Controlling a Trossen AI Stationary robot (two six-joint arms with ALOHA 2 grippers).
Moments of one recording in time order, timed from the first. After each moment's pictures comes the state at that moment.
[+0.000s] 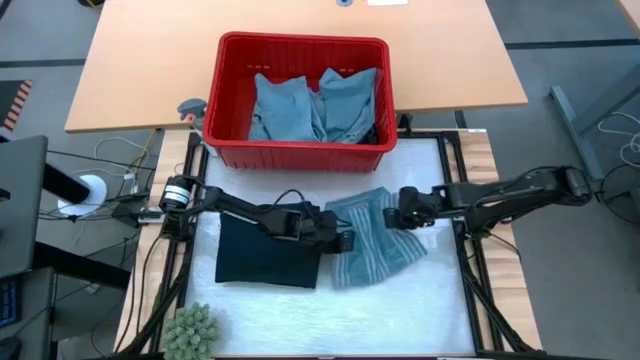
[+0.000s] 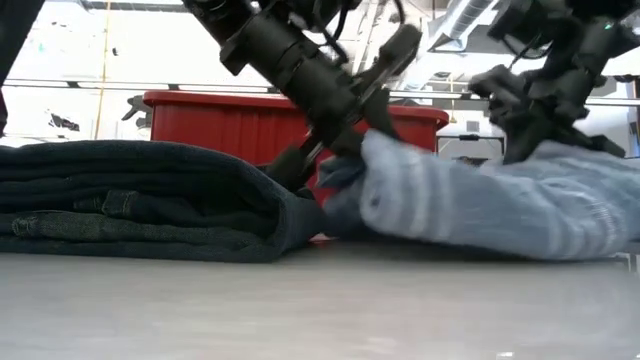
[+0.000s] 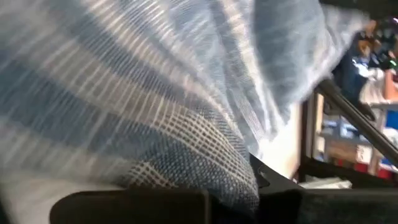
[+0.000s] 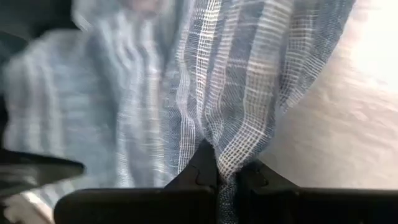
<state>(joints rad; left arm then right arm) -0.11 1.96 1.24 0.11 -0.03 -1.48 0.02 1.03 0.58 -0.52 0.04 1.41</state>
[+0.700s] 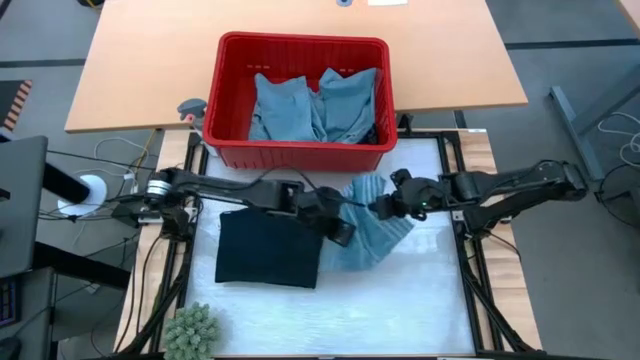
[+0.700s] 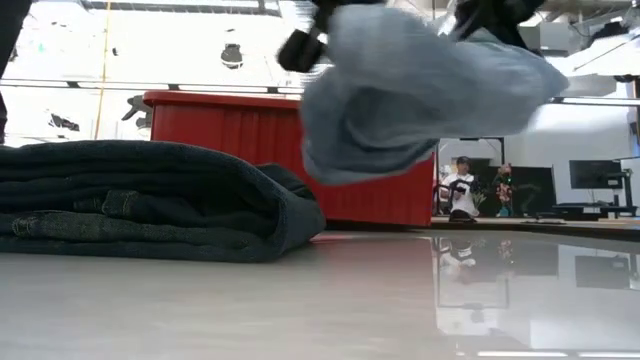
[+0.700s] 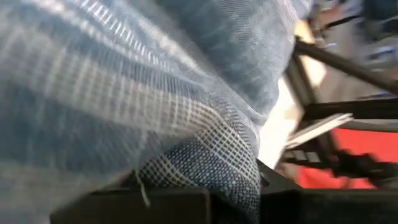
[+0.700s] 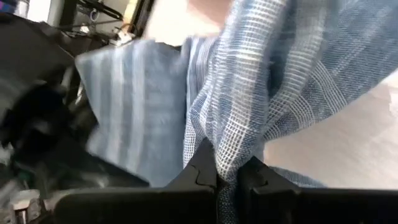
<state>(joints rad) -0.07 1.84 1.66 -0.56 0.04 -1.05 0.12 1.08 0.95 -0.54 0.24 1.26</state>
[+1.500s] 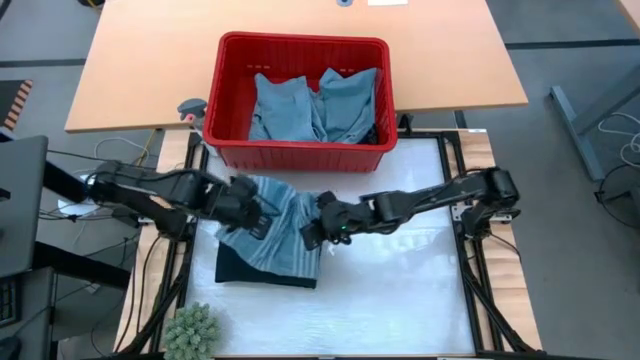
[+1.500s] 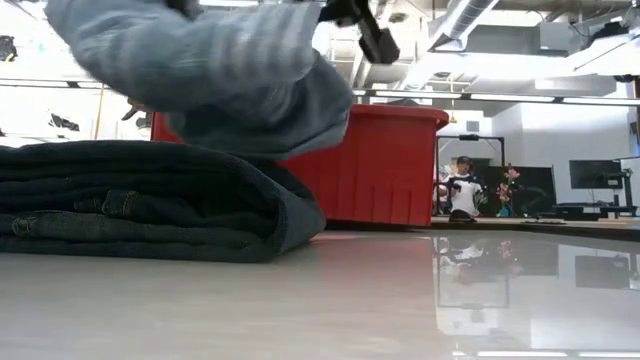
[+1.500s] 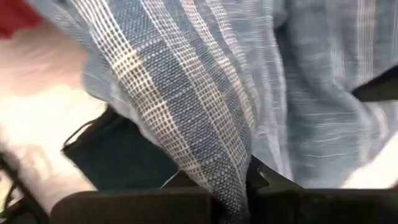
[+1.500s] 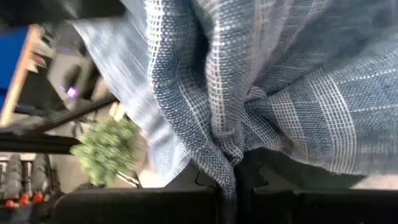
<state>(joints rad) -0.23 1.37 1.52 -1.34 -0.31 -1.19 0.19 1.75 1.49 -0.35 0.17 1.13</state>
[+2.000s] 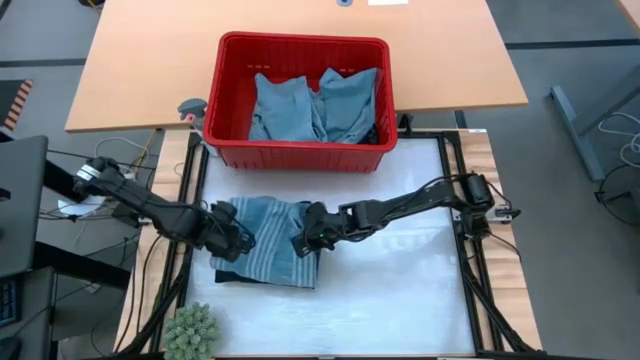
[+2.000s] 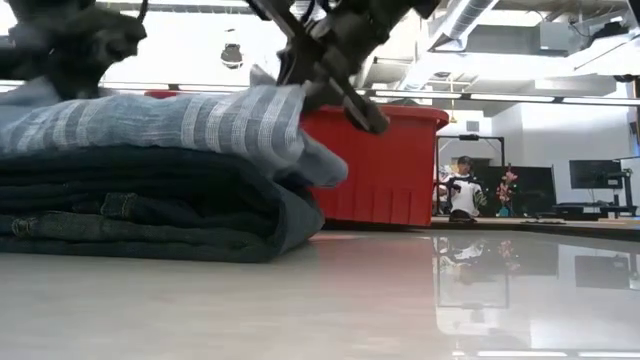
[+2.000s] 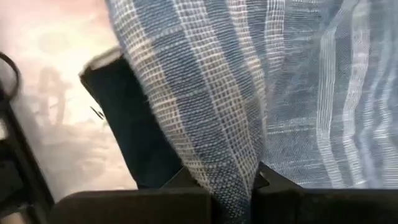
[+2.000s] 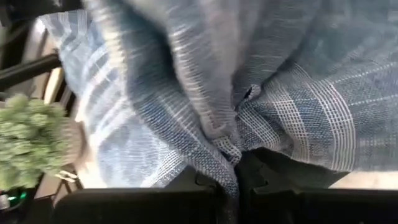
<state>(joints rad) -0.43 1.16 0.88 -1.12 -0.35 -1.64 0.15 1.94 1.49 -0.34 0.10 1.13</state>
